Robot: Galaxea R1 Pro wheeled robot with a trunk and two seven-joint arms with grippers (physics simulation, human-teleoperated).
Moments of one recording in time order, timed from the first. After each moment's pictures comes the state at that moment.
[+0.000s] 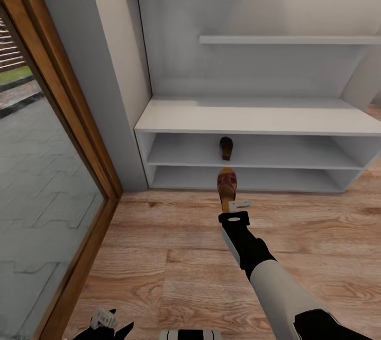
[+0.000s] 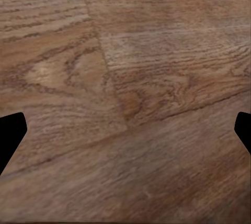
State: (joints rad) left arm -0.28 0.19 0.06 -0.45 0.02 -0.24 -0.74; right arm -0.79 0.17 0.11 -0.61 0.07 0.39 -0.41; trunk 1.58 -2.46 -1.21
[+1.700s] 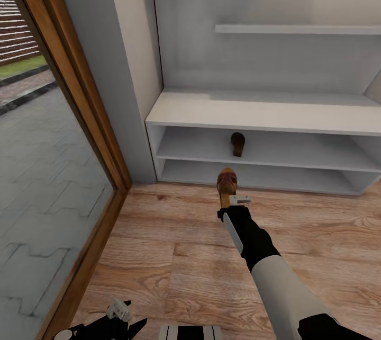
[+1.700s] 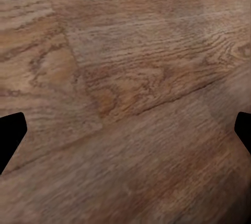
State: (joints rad) left arm -0.31 0.16 -0.01 -0.52 -0.04 -0.18 -0.79; right arm -0.79 0.17 0.11 -0.81 -0.06 0.70 -0.40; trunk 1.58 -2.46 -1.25
